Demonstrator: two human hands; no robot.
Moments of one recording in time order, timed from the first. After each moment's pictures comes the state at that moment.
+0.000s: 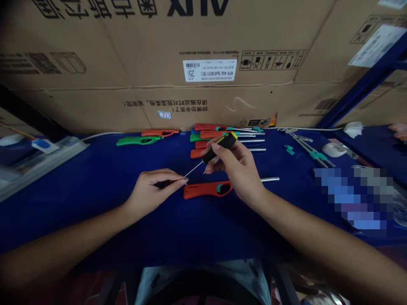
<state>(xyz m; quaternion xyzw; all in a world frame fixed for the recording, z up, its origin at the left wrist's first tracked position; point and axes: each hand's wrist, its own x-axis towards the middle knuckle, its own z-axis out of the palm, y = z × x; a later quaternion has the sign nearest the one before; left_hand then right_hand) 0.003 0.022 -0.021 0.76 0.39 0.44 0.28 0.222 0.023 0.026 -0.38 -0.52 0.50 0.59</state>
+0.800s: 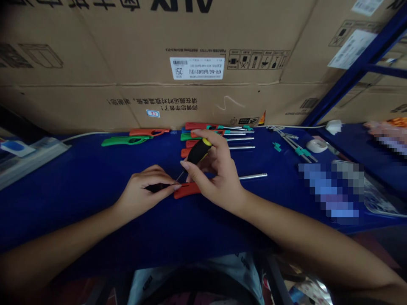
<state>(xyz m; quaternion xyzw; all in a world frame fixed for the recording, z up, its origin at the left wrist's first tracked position) 0.001 0.027 -0.022 0.82 0.32 0.42 0.20 0.212 0.009 0.015 -0.28 -0.69 0.32 0.59</state>
